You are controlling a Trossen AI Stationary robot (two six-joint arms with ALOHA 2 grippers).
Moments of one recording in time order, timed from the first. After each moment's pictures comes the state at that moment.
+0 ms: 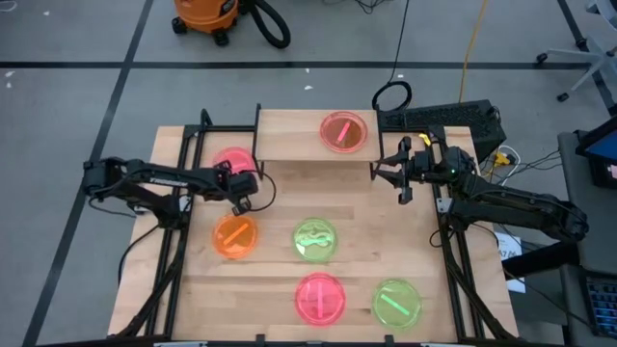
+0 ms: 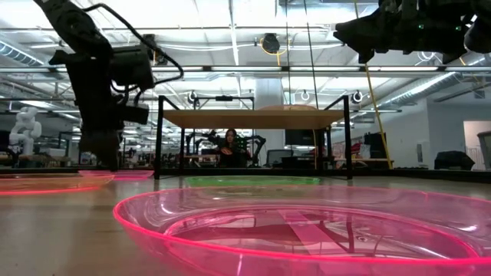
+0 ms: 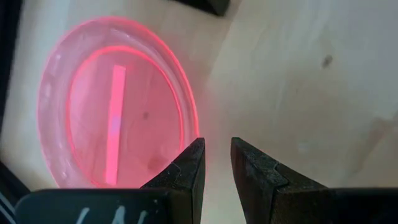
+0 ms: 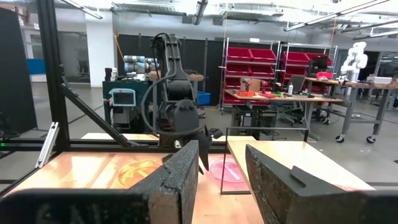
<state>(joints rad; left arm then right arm) 0.24 1.34 0.57 -0.56 -0.40 -0.11 -0.48 0.67 0.29 0.52 -0.41 0.01</state>
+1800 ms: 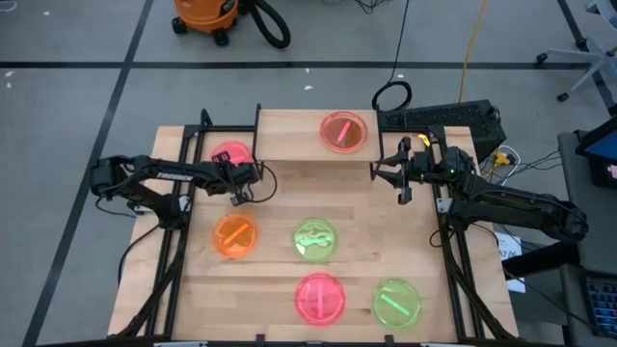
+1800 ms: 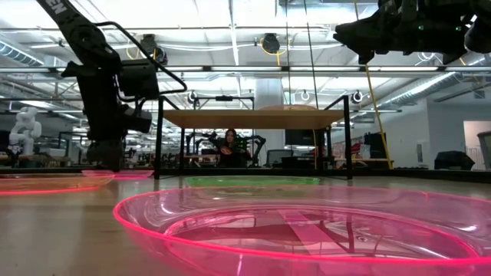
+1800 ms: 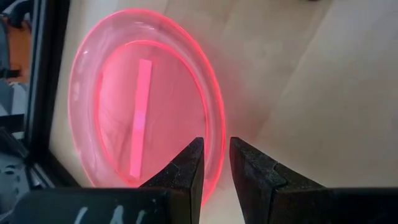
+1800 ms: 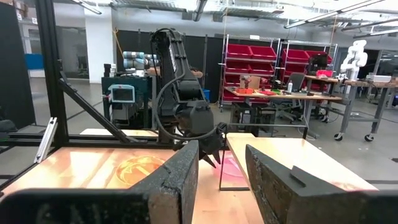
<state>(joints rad) 0.37 1.39 0.57 -0.50 -0.50 0.03 -0.48 0.67 0.29 0.51 -0.41 0.00</state>
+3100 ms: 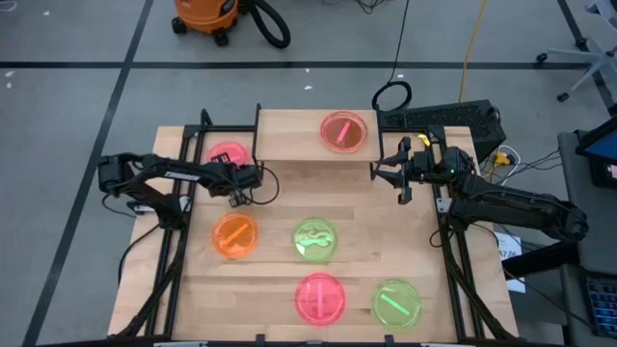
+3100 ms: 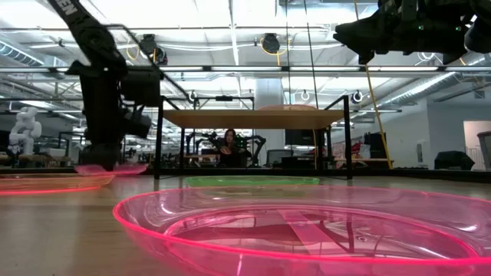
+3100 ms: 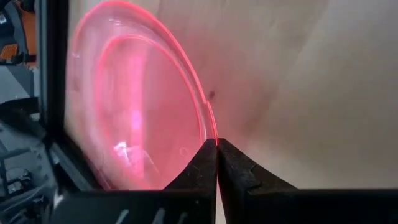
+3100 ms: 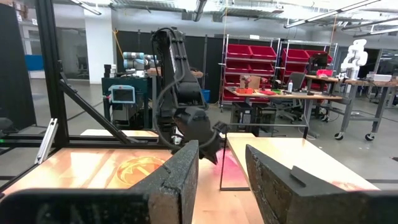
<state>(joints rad) 0.32 1.47 0.63 -0.65 -0.57 -0.05 -0.48 0.67 0.29 0.51 -0.41 0.00</state>
